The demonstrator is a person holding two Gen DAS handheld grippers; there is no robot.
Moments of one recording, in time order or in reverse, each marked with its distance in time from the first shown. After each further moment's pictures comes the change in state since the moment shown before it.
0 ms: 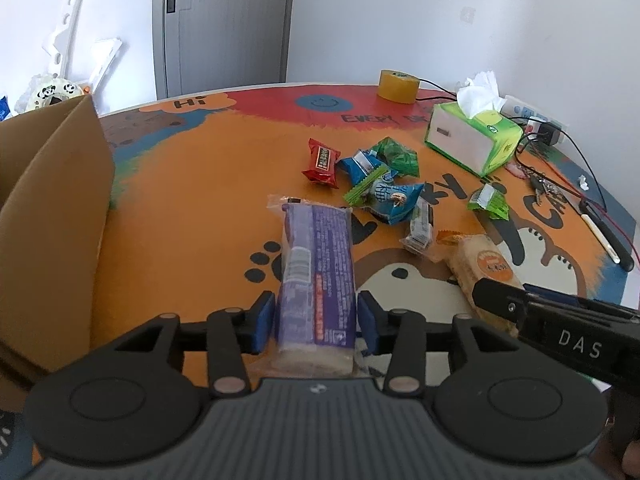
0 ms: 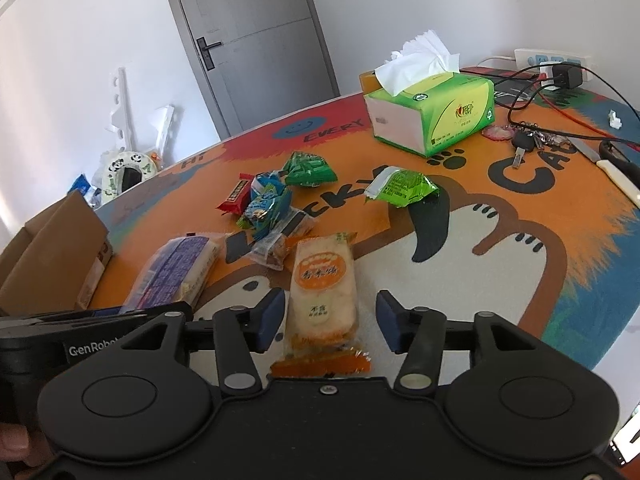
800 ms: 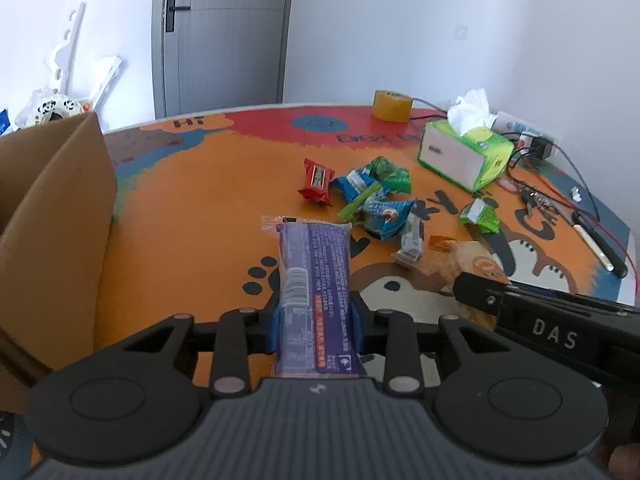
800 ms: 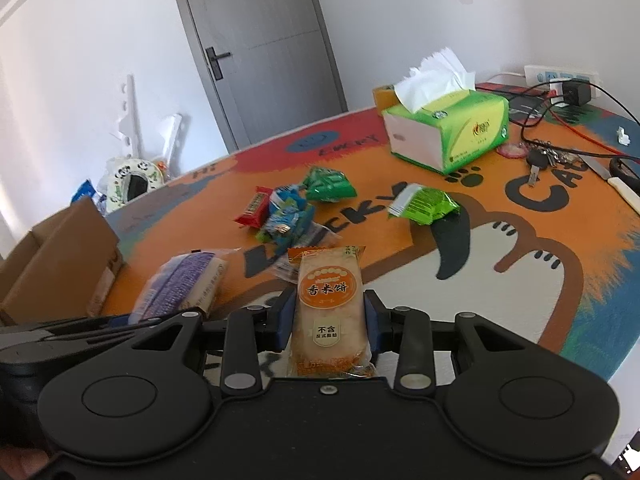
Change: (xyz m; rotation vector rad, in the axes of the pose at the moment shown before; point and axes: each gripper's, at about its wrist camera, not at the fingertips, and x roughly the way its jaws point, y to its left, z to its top) left arm -0.017 0.000 -0.004 0.004 -0.076 -0.016; right arm -0.008 0.019 0.003 -0.011 -0.050 0.037
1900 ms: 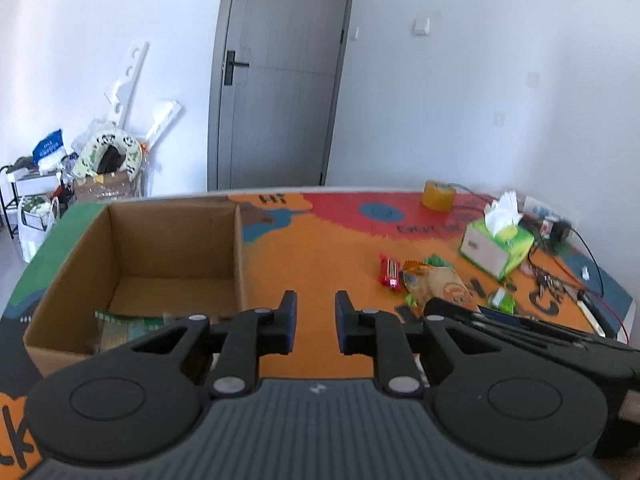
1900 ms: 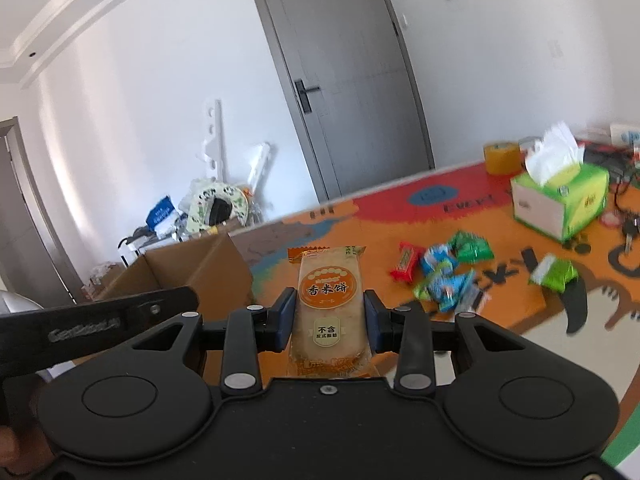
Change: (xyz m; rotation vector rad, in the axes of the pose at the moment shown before) left arm -0.098 0.060 0.021 -0.093 -0.162 0.092; right arm -0.020 0.073 0.016 -0.069 -0.073 0.204
